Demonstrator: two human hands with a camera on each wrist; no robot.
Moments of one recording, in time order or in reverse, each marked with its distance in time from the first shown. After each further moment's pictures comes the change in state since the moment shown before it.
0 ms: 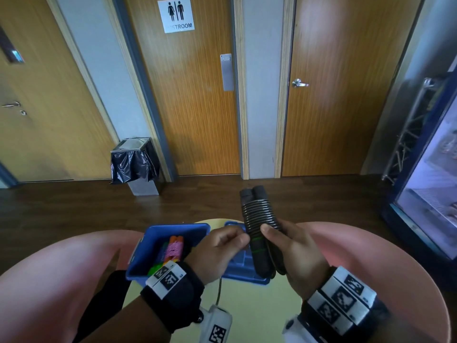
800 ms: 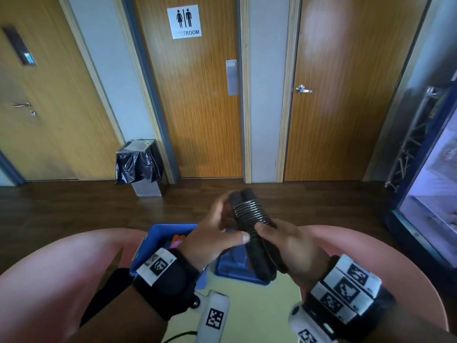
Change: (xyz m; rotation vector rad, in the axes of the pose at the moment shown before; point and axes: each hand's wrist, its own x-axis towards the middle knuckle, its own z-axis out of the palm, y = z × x) left_hand -0.006 0.043 -0.010 -0.202 0.058 -0.037; right_hand -0.012 -0.032 0.009 -0.121 -0.198 0.081
